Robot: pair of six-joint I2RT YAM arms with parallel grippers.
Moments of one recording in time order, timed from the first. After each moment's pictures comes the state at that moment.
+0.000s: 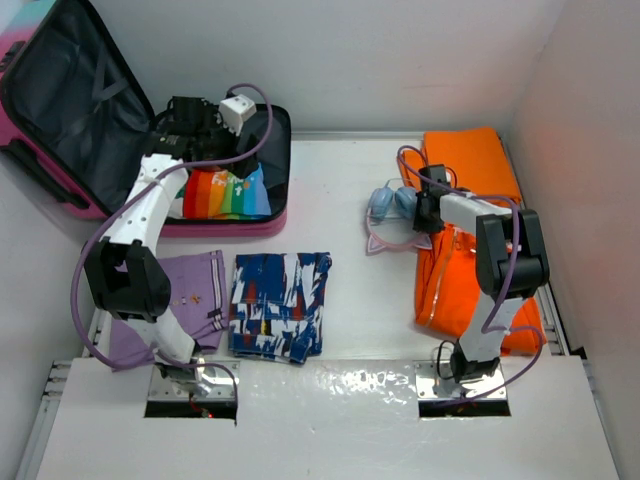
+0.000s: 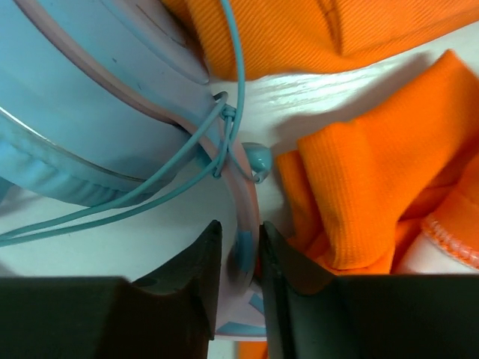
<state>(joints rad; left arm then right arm) -0.09 1.68 1.64 -0.64 0.42 0.40 0.12 1.86 1.11 -0.33 0.19 0.28</state>
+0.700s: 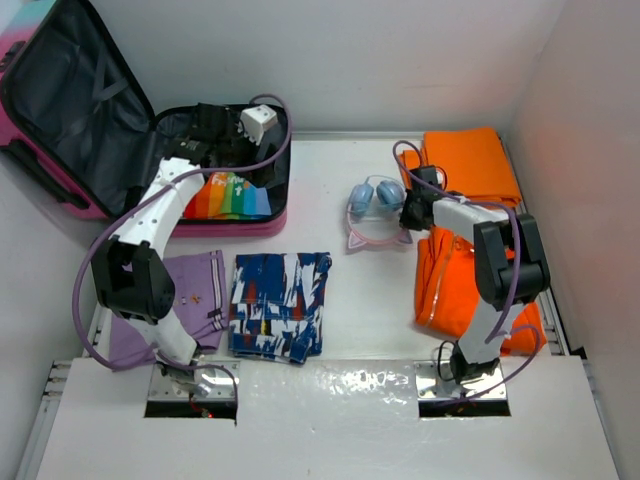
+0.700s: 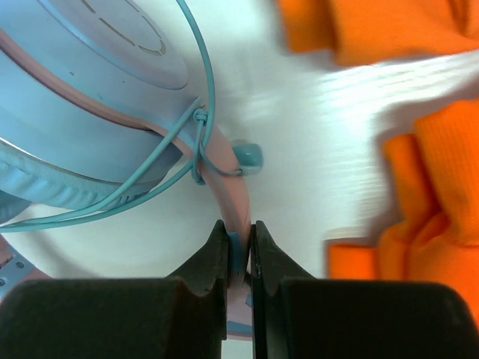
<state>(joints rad) -0.19 1.68 1.61 -0.64 0.39 0.36 0.18 1.82 1.07 -0.25 0.11 0.44</state>
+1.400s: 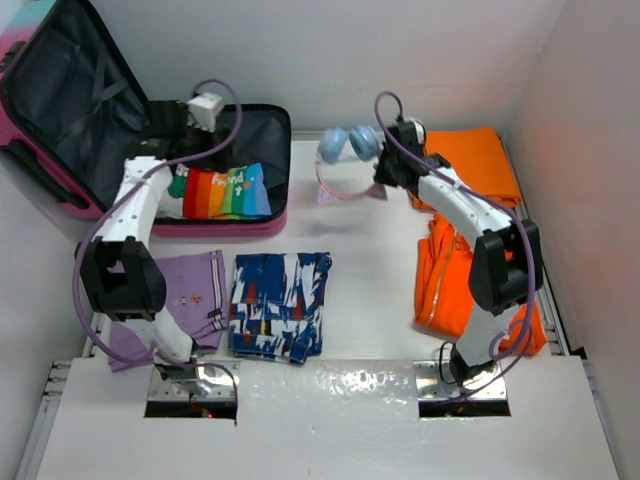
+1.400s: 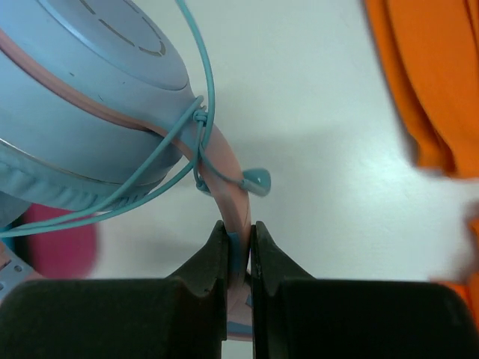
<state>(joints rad) 0.01 1.68 1.60 -0.60 0.34 0.26 0.33 1.79 1.41 -0.39 0.18 0.53</state>
